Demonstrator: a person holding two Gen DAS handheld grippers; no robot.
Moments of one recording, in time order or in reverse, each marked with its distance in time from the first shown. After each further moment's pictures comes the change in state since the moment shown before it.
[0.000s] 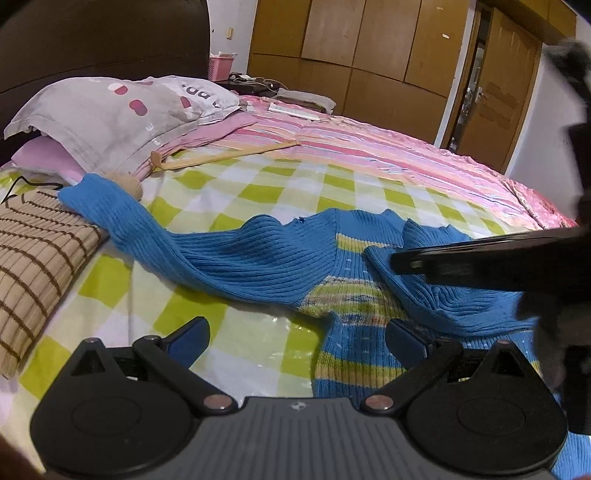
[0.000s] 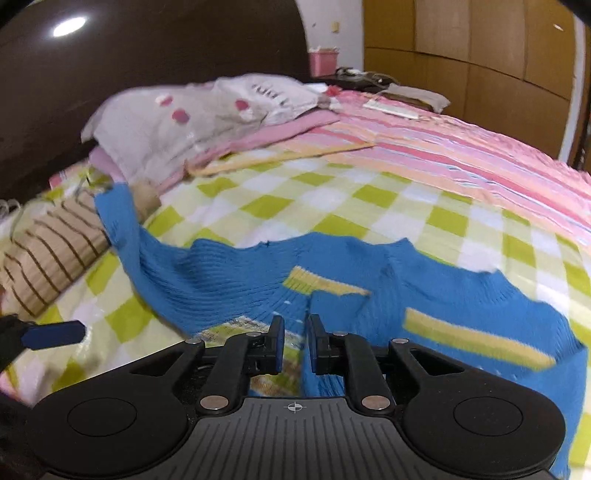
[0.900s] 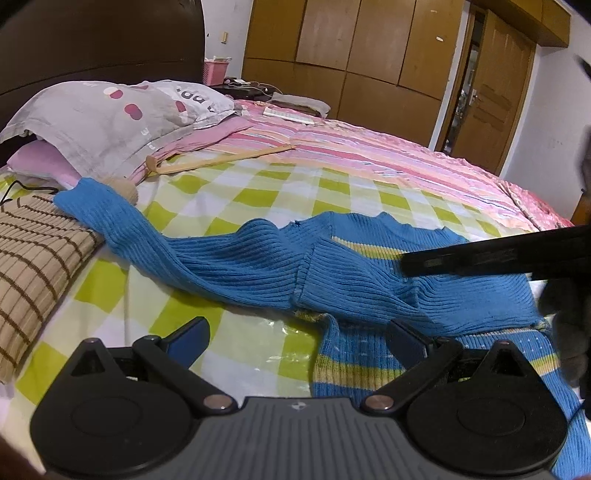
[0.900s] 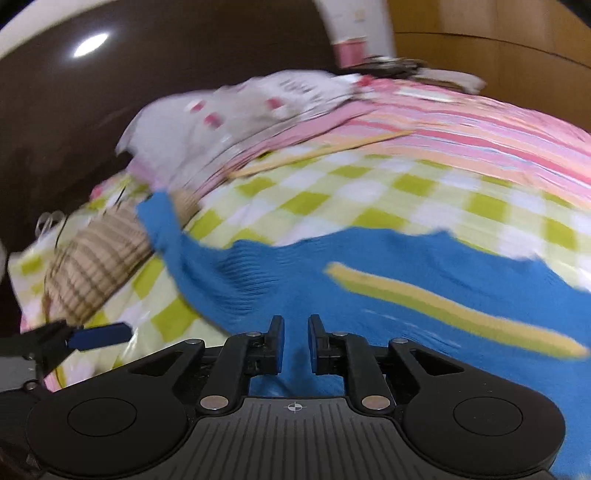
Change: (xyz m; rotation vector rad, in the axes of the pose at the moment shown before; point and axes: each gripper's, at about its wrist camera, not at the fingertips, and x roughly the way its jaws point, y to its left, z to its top) left arm 0.000 0.000 -0.001 0.009 -0.014 -0.016; right arm -0.017 -0.032 -0.004 0.105 -0.002 0.166
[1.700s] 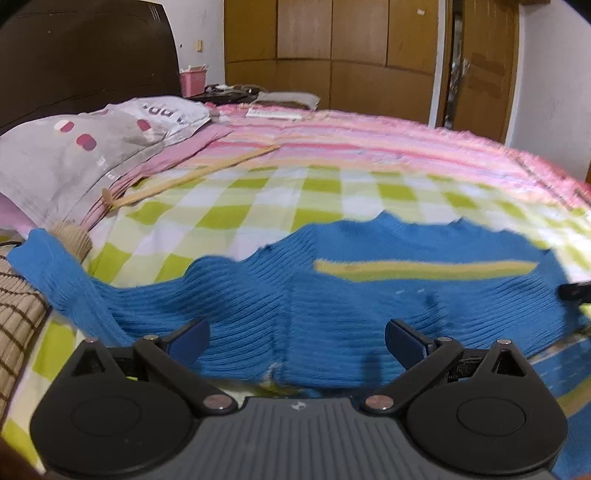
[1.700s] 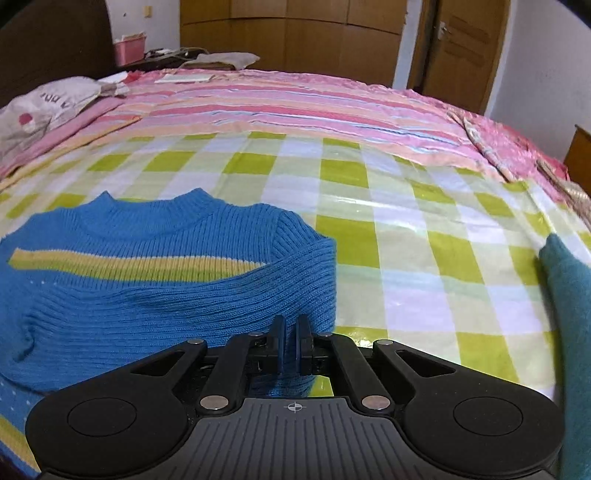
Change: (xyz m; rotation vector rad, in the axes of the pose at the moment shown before) left arm 0.078 -0.038 0.027 0.137 0.019 0.082; right arm -0.030 -0.146 -0.048 0.212 0.029 -0.630
